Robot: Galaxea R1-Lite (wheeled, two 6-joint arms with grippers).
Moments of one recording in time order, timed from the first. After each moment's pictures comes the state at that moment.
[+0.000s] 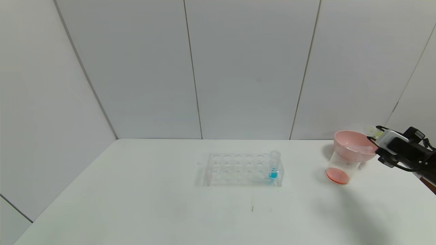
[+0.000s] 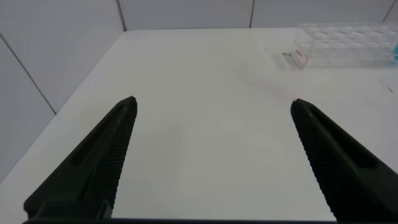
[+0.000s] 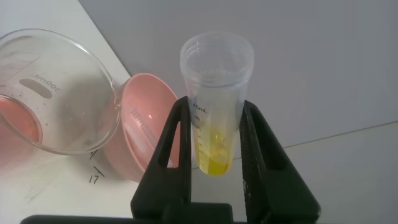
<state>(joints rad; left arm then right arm) 0.00 0.00 0.00 0.00 0.00 0.00 -0.27 1.93 -0.58 -1.33 0.40 -1.09</state>
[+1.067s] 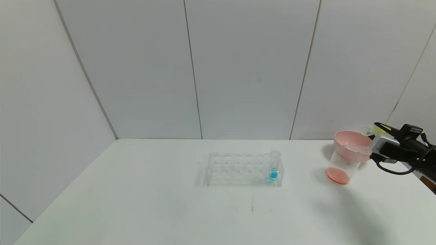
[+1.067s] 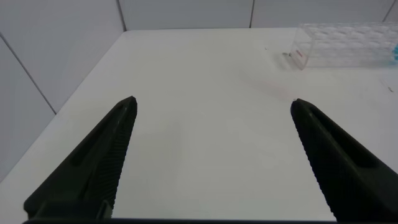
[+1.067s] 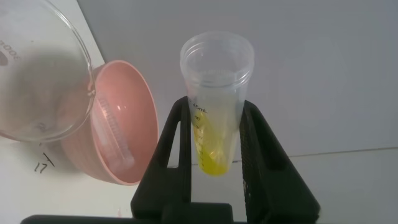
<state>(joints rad) 0.00 0.00 0.00 0.00 0.00 0.00 -0.27 1.94 -0.61 -1.33 0.40 -1.34</state>
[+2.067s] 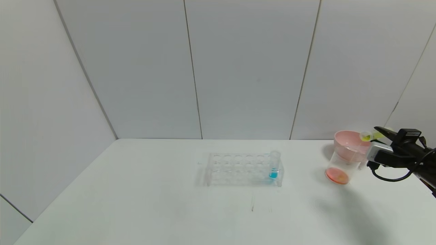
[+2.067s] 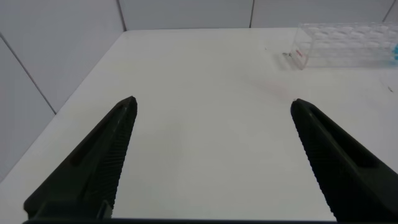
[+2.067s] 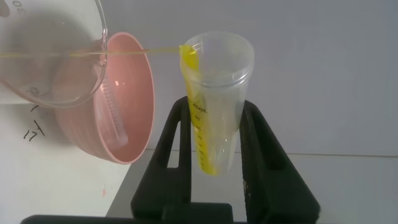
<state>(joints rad) 0.00 0.00 0.00 0.00 0.00 0.00 -0.26 1.94 -0.58 -1.33 0.34 -1.50</state>
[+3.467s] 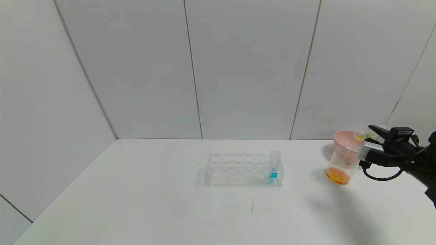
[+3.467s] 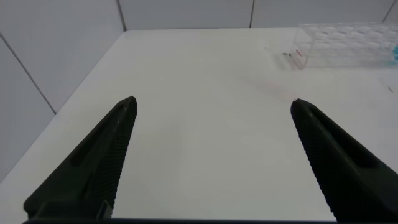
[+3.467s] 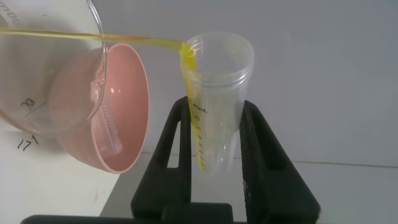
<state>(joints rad) 0.00 0.00 0.00 0.00 0.00 0.00 -0.20 1.94 -0.59 -1.33 0.27 -1.54</state>
